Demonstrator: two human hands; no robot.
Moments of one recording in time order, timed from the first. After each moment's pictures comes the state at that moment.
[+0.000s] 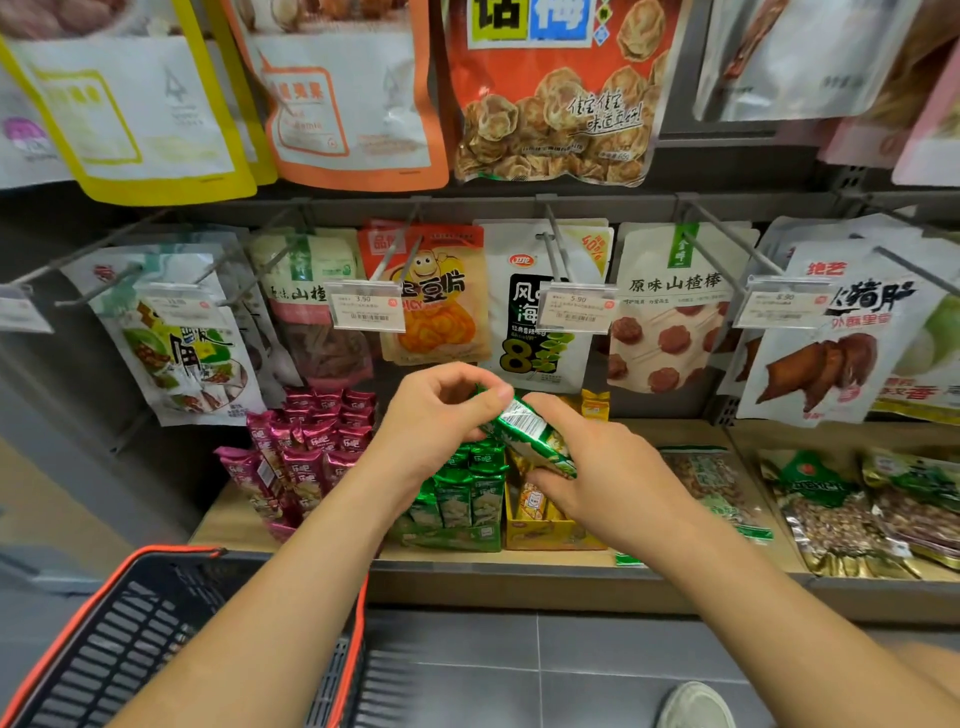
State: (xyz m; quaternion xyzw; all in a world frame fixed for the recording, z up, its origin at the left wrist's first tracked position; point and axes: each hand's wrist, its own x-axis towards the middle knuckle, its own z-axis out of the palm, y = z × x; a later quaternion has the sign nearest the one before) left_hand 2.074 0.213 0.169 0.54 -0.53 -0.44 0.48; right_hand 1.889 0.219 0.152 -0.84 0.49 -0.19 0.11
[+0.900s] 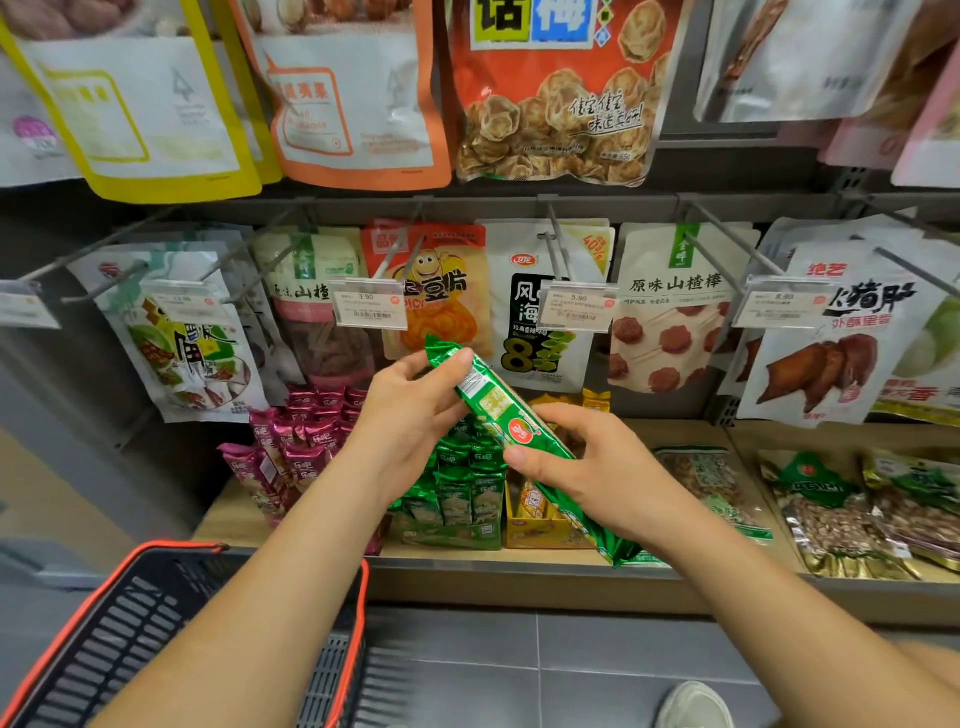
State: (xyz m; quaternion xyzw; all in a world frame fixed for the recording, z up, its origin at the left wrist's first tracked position) left_hand 2.083 0.203 0.168 0.45 -0.32 -0.57 0.61; right_hand 1.893 0.219 0.158 -0.74 0.43 -0.31 0.41
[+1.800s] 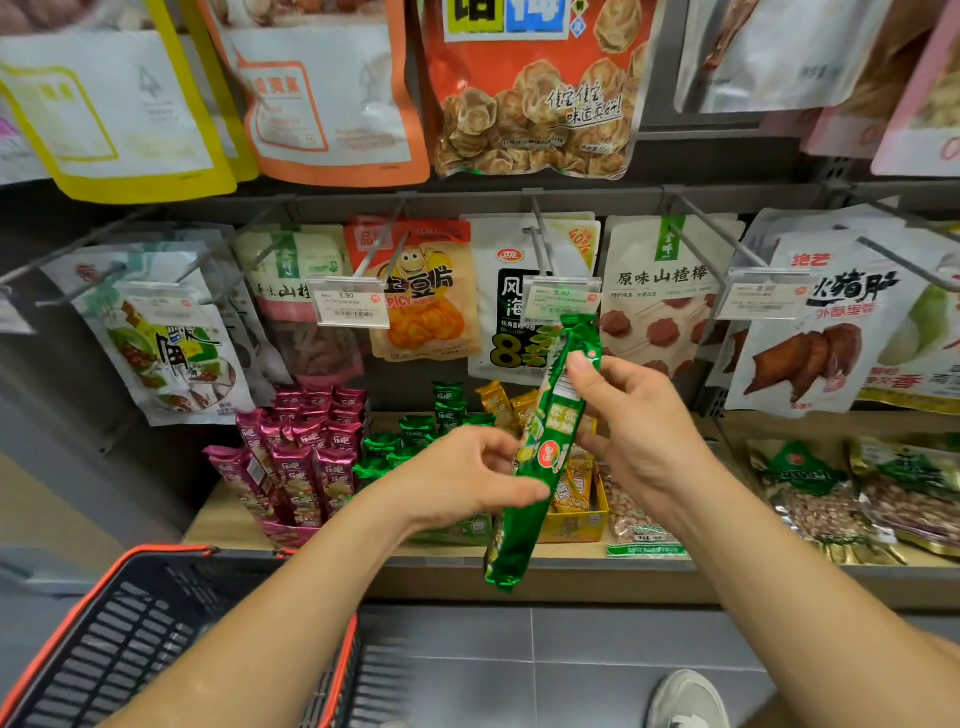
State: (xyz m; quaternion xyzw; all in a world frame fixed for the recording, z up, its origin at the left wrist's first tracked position) left_hand 2.057 0.221 0.144 0.53 -0.64 -0.50 0.25; right_hand 1.884 0.207 0.170 -0.47 0.42 -0.52 0.58
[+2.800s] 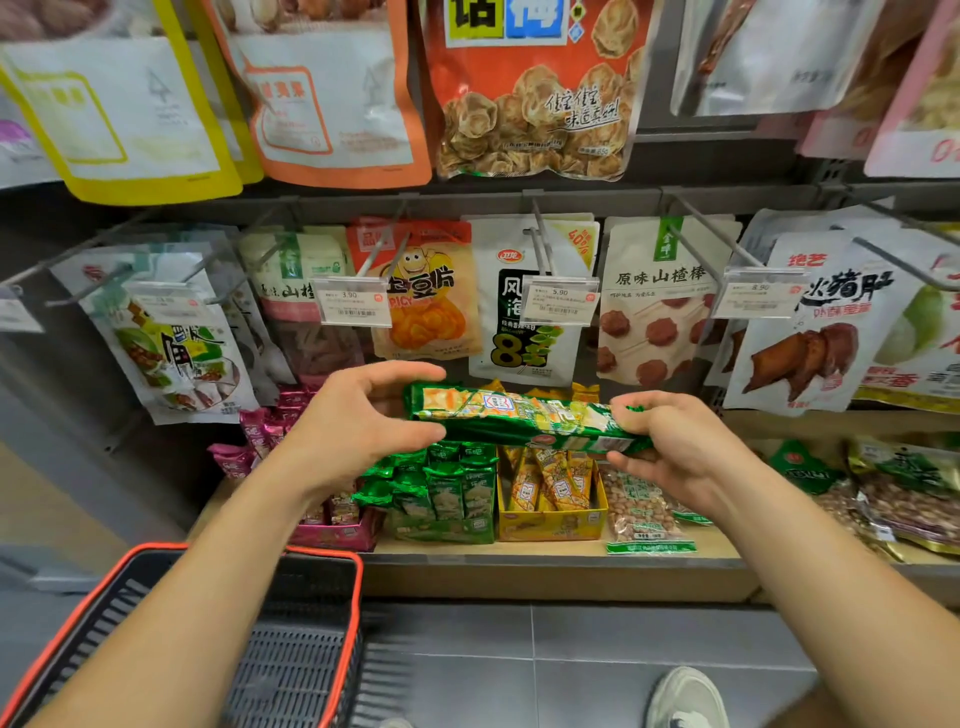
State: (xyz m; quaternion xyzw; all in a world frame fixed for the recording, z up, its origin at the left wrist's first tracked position) left_hand 2.122 0.234 0.179 0.54 -0.60 -0.40 0.42; right_hand 1.842 0.190 0.155 -0.35 0.58 -0.41 0.60
